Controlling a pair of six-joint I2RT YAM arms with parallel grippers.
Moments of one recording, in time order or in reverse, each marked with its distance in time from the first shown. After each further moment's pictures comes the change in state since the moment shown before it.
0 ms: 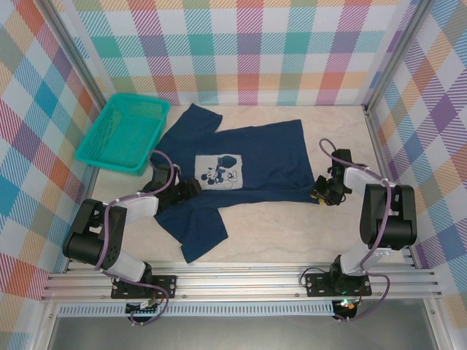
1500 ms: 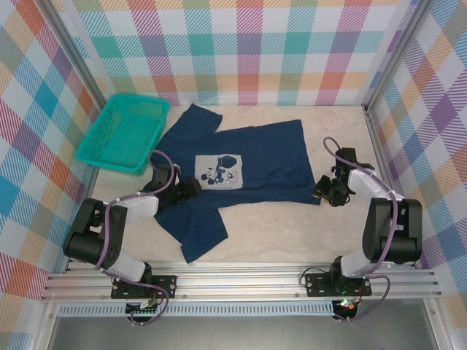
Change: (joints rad) left arm 0.006 0.007 0.000 0.012 -0.004 0.000; right arm -0.004 -0.124 0.002 -0.099 0.018 -0.022
